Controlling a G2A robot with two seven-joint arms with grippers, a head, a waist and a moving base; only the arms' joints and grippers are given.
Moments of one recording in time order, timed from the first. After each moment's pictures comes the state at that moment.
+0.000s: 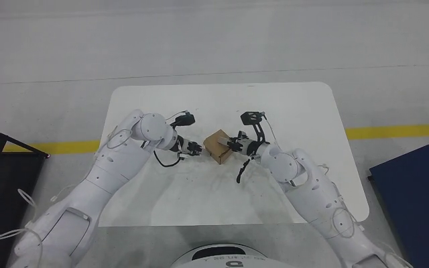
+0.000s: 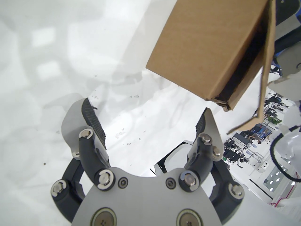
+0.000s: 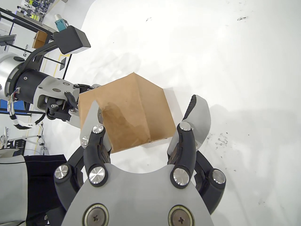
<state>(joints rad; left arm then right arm) 0.84 -1.15 -0.80 -1.25 0.29 0.13 -1.29 -1.30 -1.20 1.06 -1.60 -0.55 0.01 0.59</state>
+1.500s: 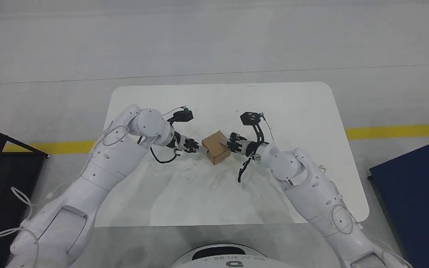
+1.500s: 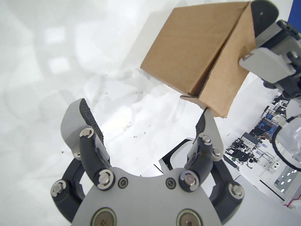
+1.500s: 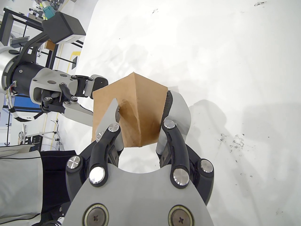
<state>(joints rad) 0.81 -1.14 -0.80 -1.26 0.32 0.10 -1.32 -1.30 -1.21 1.06 -1.56 -0.48 -0.01 0.60</state>
